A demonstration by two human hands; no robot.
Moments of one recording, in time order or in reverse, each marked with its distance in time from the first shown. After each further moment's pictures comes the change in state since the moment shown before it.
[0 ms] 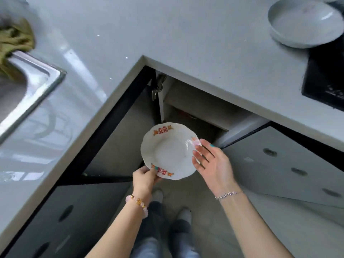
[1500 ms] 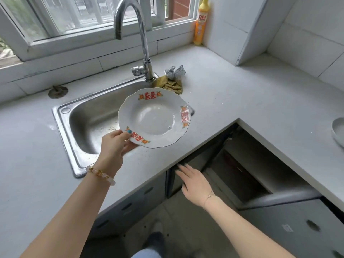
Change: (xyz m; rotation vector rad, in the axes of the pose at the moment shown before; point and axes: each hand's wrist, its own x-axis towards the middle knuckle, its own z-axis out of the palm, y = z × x) left_hand -0.159 0.166 -0.307 -0.516 0.229 0.339; right_hand -0.077 0.141 0.152 -2.155 -0.807 -1.035
